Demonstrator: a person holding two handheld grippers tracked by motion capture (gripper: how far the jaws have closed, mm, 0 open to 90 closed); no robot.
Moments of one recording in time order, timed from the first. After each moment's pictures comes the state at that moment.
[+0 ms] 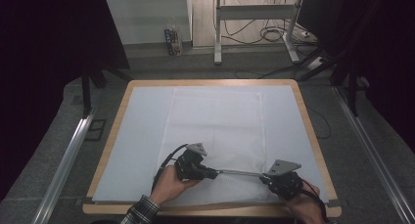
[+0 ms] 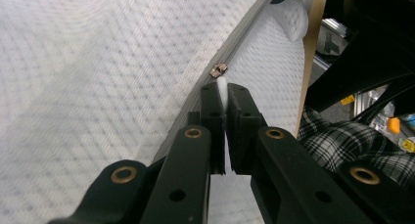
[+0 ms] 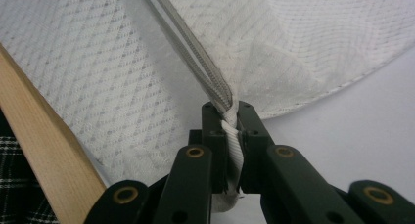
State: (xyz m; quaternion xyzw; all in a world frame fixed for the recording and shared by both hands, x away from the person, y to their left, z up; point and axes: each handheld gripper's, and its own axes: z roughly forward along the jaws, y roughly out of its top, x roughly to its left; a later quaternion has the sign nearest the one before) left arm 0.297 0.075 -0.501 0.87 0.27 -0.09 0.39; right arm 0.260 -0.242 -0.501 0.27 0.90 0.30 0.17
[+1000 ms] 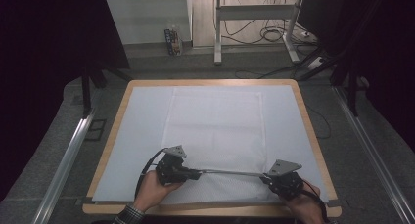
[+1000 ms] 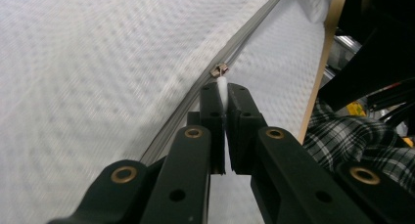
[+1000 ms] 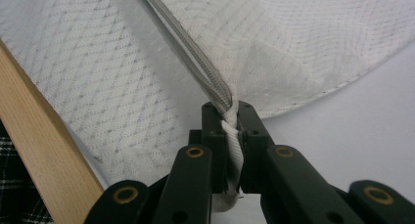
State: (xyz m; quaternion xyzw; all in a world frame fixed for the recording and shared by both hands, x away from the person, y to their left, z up) left arm 0.283 0.129 -0.508 0.86 0.32 -0.07 0.41; right arm 0.259 -0.243 -0.501 0.27 0.90 0.30 0.17
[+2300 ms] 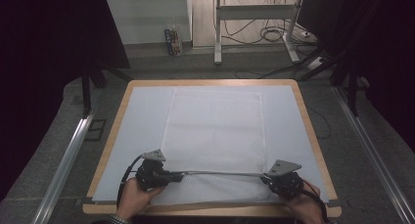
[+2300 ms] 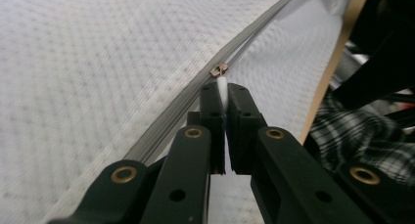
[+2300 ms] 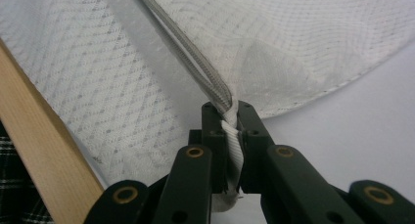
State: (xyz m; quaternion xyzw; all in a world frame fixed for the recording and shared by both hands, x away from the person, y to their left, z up) left arm 0.261 0.174 -0.510 0.84 0.36 -0.05 0.41; right arm 0.259 -0.243 -0.501 0.27 0.90 0.30 0.17
